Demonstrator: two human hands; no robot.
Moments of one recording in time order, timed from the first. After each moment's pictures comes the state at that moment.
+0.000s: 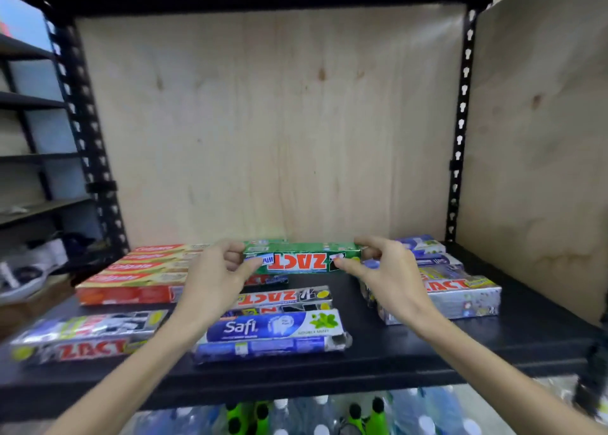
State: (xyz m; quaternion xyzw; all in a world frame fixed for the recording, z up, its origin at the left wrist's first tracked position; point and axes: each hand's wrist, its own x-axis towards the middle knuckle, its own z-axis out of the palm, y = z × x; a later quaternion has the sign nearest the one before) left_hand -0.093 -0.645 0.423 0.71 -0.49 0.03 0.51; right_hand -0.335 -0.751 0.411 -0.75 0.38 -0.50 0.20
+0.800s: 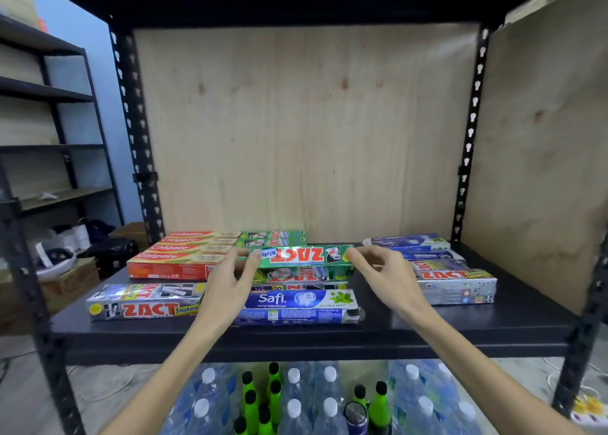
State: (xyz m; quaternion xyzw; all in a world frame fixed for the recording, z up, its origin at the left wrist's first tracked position) left_hand -0.083 -0.590 0.389 0.67 -0.50 -0.05 0.55; right_hand -0.327 -0.727 0.393 -0.76 0.35 -0.47 0.28
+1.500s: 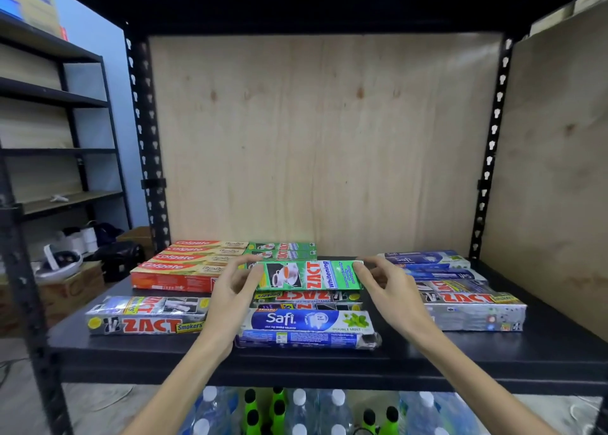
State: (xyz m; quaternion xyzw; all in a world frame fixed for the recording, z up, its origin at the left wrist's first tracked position) left_hand -0.069 -0.609 0.378 0.56 -0.44 -0.18 0.68; right_hand -0.303 -0.748 0.386 -0.77 0.34 -0.48 0.24
